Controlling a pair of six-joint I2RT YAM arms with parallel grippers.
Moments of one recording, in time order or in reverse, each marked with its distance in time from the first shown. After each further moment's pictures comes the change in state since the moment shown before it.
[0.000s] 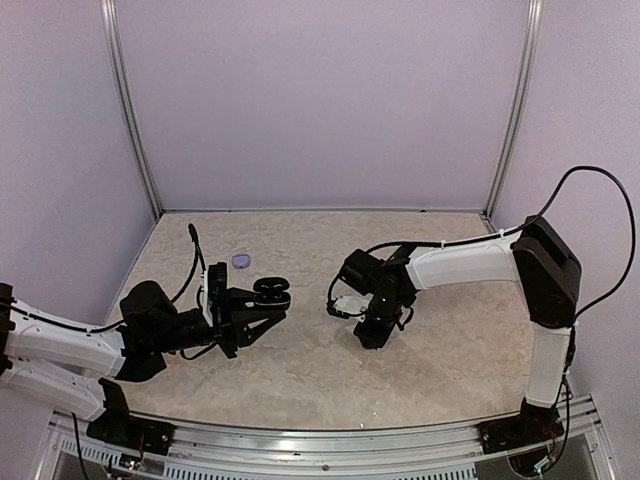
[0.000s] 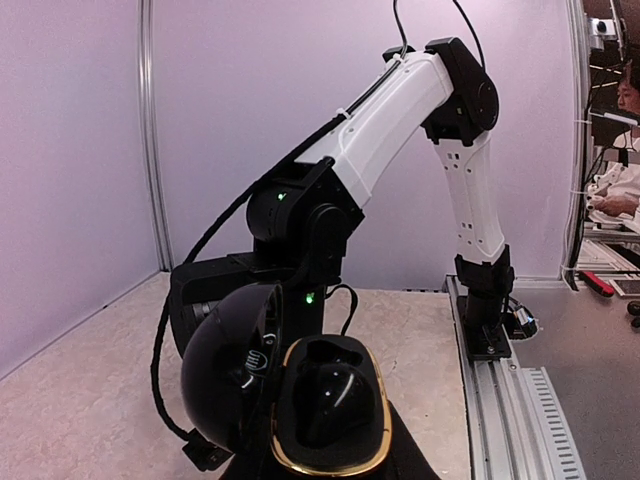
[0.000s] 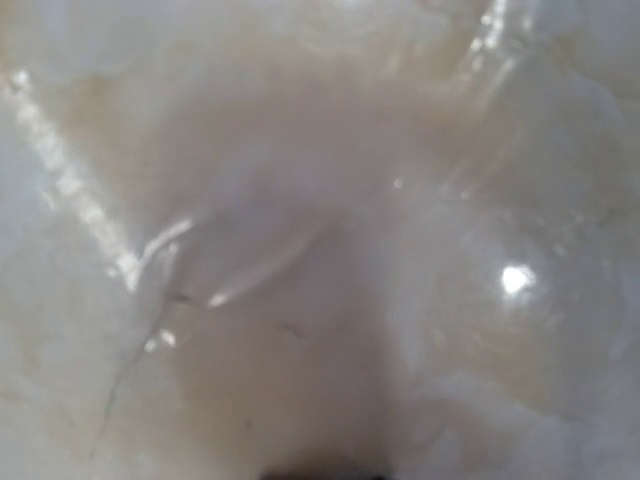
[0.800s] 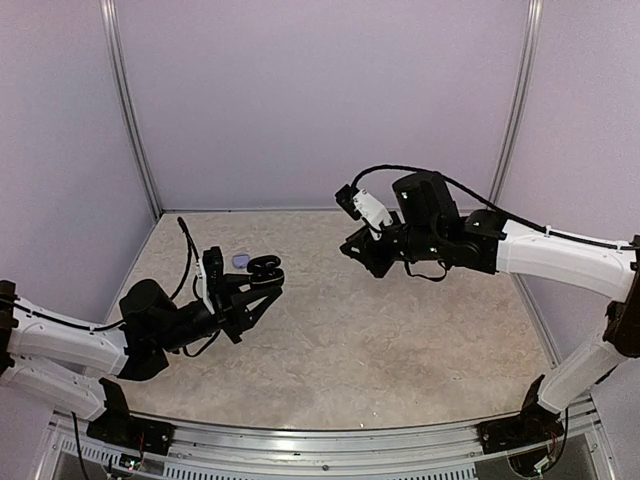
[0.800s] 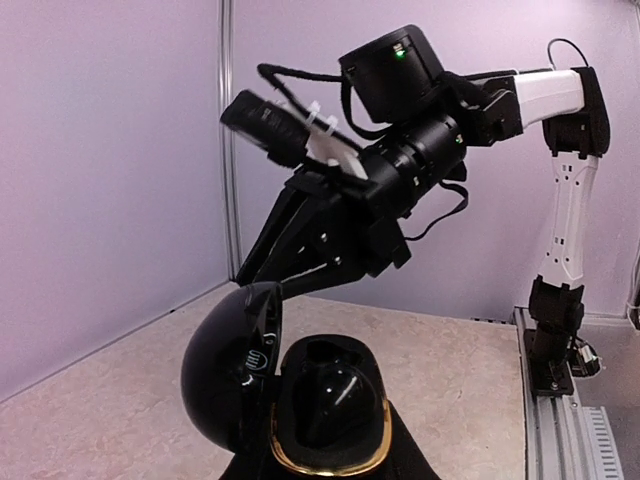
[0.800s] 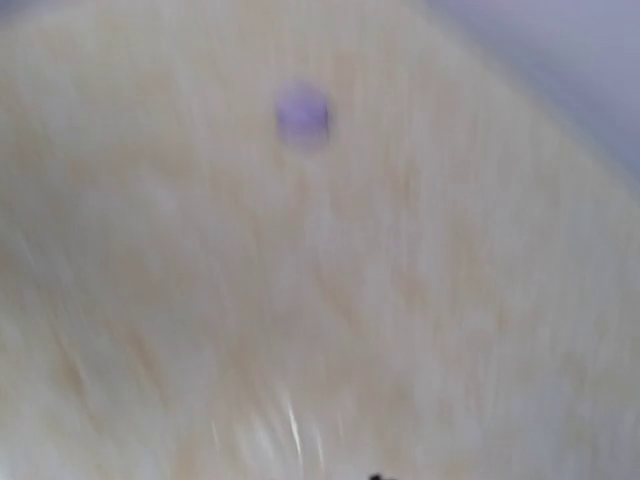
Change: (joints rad) left arm 0.000 0.023 0.012 0.056 -0.177 0.003; right arm -0.003 -0.448 -0.071 0.446 0.021 0.054
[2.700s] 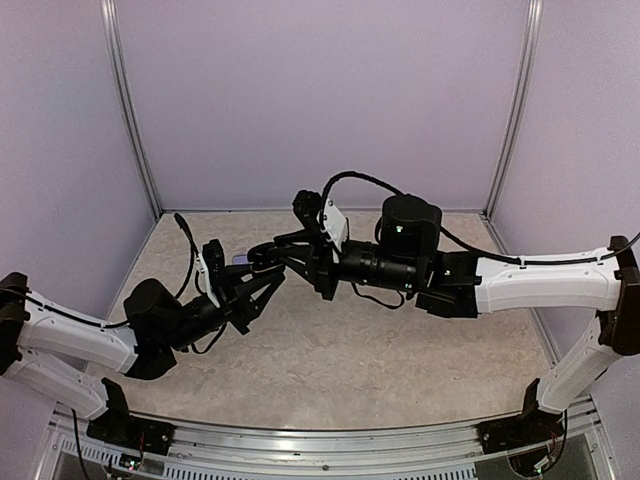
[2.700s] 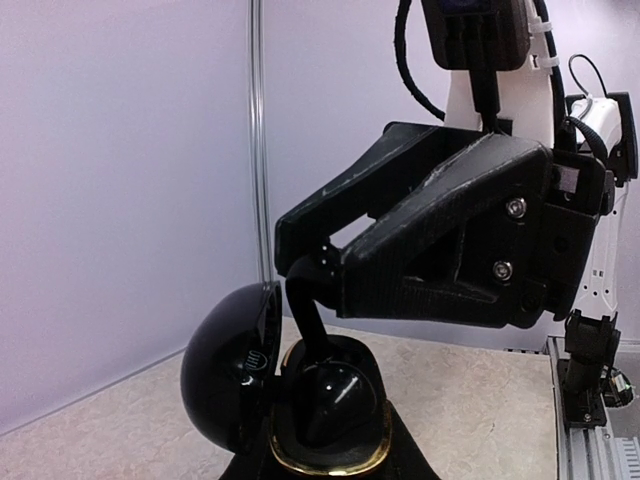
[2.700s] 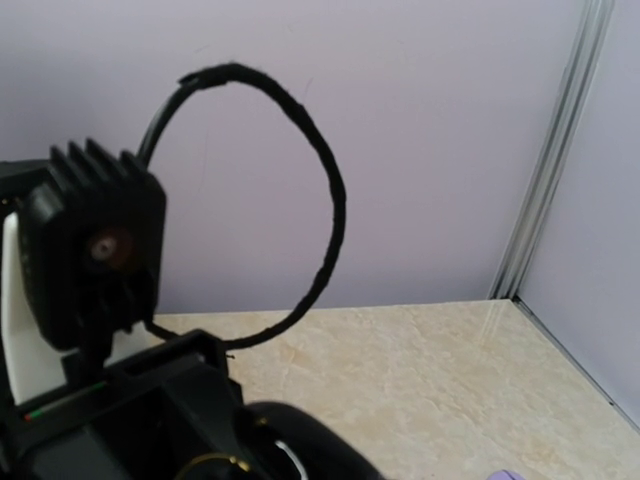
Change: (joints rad) left arm -0.024 0.085 0.034 0.130 -0.111 0.037; right arm 0.245 0.030 -0.112 0.697 -0.162 -0.078
